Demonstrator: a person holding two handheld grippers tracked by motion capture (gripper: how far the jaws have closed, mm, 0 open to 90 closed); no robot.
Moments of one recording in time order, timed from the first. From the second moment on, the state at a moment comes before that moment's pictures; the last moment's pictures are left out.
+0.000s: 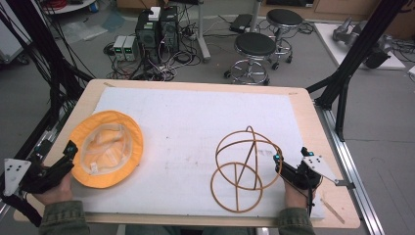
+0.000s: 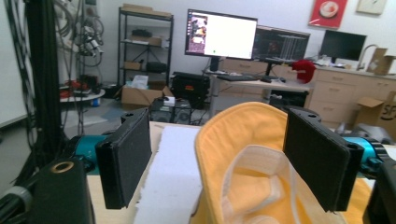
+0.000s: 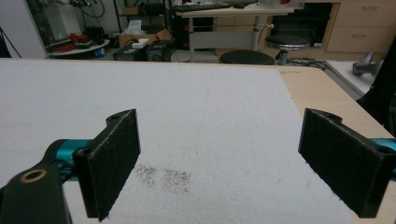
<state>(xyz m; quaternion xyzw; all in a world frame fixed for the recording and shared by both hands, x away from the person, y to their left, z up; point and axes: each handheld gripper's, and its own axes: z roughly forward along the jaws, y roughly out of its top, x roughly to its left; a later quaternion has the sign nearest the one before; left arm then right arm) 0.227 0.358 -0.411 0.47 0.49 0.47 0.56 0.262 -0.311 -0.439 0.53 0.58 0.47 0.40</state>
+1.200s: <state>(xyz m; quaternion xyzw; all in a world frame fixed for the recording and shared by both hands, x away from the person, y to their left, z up) 0.261 0.357 -0.421 0.53 0.58 0.40 0.48 0.267 -0.311 -0.442 0.53 0.59 0.46 0.40</state>
